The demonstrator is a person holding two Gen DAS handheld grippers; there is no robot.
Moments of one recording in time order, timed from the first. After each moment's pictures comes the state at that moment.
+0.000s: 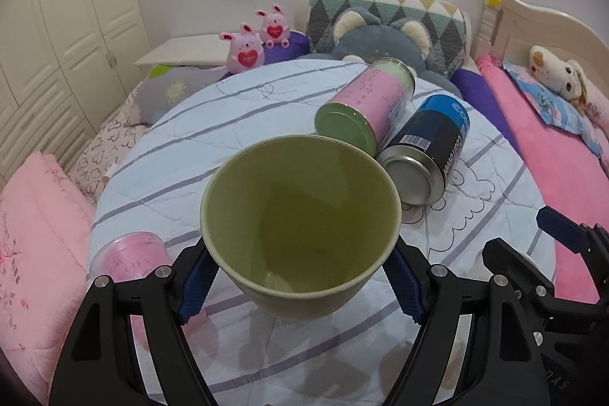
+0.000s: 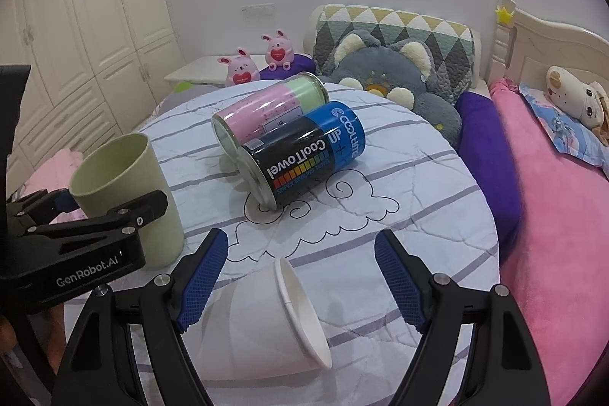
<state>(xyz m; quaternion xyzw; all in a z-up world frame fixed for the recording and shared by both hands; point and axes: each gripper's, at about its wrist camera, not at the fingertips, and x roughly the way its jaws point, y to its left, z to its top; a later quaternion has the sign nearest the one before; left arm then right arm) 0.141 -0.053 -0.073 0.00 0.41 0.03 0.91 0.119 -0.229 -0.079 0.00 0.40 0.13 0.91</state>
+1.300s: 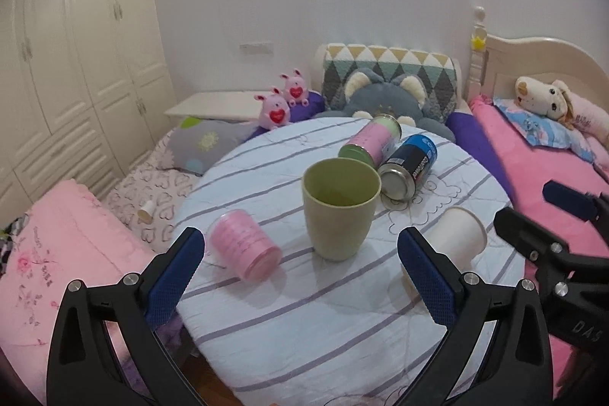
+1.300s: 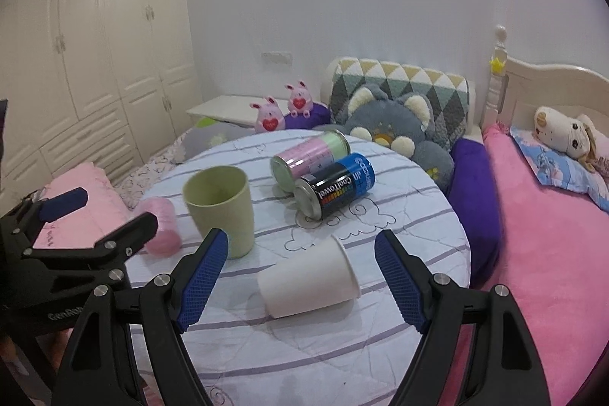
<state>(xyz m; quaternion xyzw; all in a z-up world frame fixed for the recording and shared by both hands) 0.006 -0.037 -0.004 0.02 0.30 0.06 0.95 0.023 -0.216 -0.009 -0.02 0.31 0.15 0.94</state>
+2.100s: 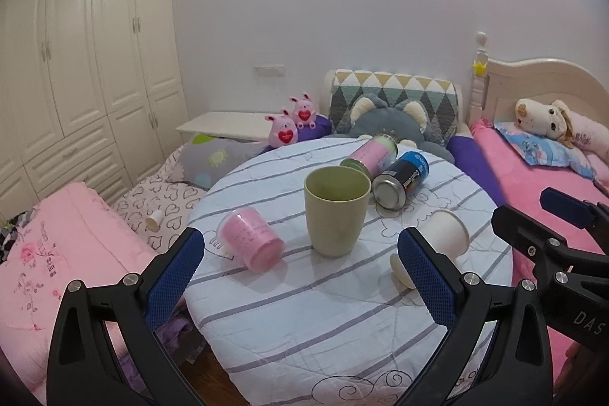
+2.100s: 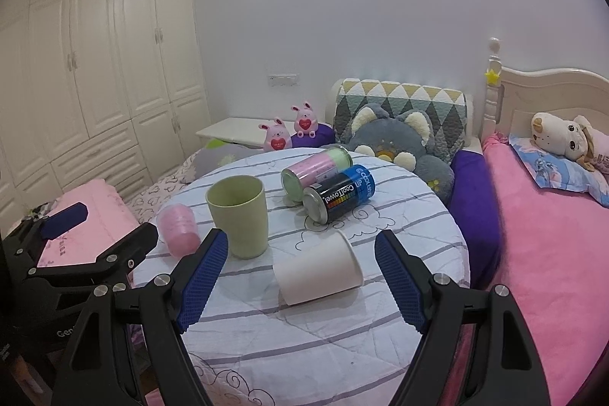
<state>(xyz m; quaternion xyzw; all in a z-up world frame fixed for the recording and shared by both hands) -0.038 -0.044 0.002 0.01 0.25 0.08 0.97 -0.013 -0.226 -0.006 0.01 0.27 0.16 0.95</state>
